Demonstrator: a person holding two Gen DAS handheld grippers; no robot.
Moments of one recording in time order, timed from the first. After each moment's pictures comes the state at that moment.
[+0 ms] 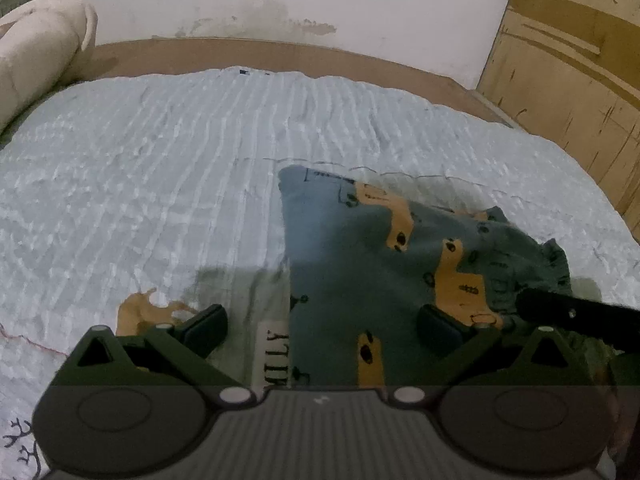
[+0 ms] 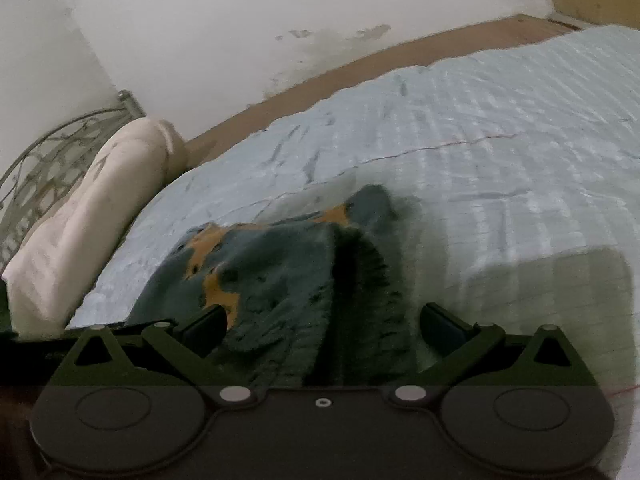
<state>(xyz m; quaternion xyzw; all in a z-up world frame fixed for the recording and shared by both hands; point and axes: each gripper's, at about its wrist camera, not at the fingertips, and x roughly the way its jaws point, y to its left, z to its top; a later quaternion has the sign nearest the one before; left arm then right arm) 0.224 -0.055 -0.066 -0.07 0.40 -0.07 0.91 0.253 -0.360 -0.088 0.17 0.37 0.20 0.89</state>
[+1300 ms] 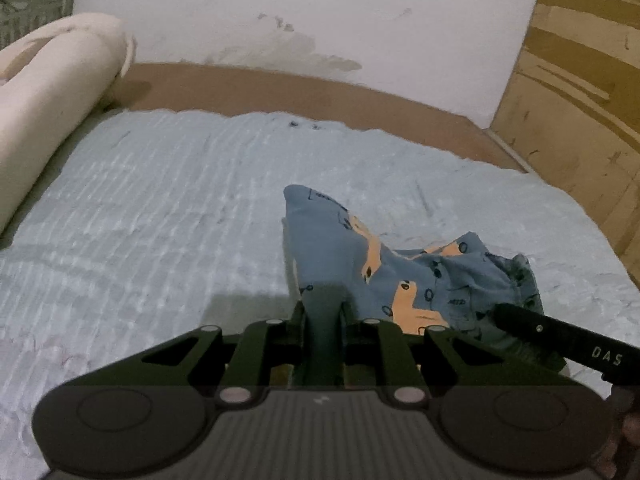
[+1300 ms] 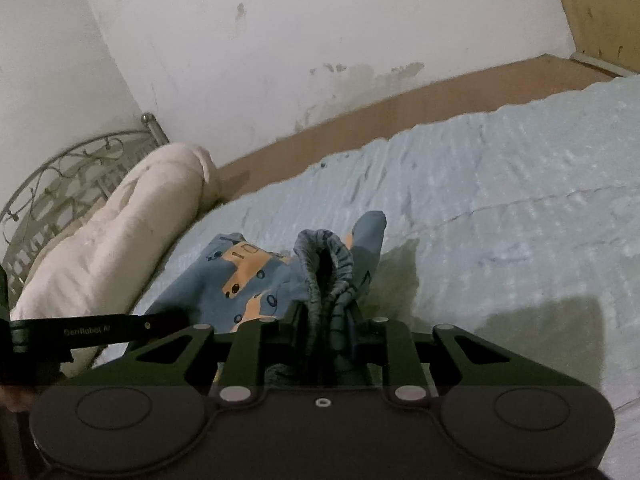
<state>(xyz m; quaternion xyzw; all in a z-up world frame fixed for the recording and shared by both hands) 0.214 0.032 -0.008 -0.09 0.38 -0.05 0.92 0.239 -0.267 -0.036 0.18 0.32 0.20 0.91</state>
